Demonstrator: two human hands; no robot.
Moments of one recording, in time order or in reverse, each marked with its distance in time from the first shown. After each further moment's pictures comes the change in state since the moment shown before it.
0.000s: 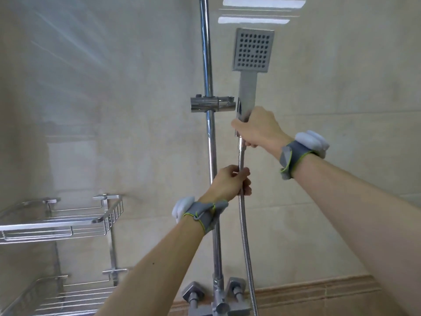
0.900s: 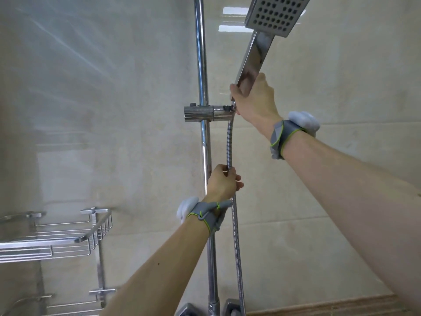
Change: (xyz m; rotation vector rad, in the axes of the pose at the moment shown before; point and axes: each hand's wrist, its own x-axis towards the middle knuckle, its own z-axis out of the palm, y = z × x) left_hand 0.051 0.002 0.006 0.039 0.266 -0.003; right_hand 0.076 -0.017 -0.008 0.292 0.268 -0.088
